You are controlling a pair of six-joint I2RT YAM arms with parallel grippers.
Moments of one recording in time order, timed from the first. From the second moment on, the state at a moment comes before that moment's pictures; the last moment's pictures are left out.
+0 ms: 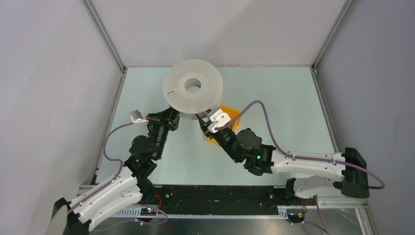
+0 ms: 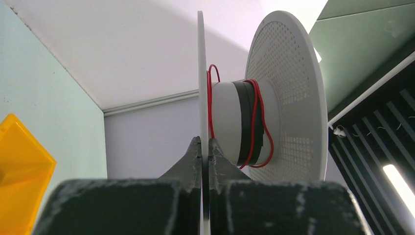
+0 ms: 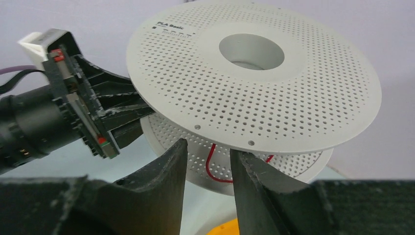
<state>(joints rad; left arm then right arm) -0.74 0.65 0.39 0.57 -0.48 -1.40 1.31 1.27 0.96 0.58 0.60 -0.37</state>
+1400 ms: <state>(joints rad) -0.74 0.67 0.39 0.56 -0.46 -1.38 1.03 0.92 0.80 0.21 0.03 0.05</state>
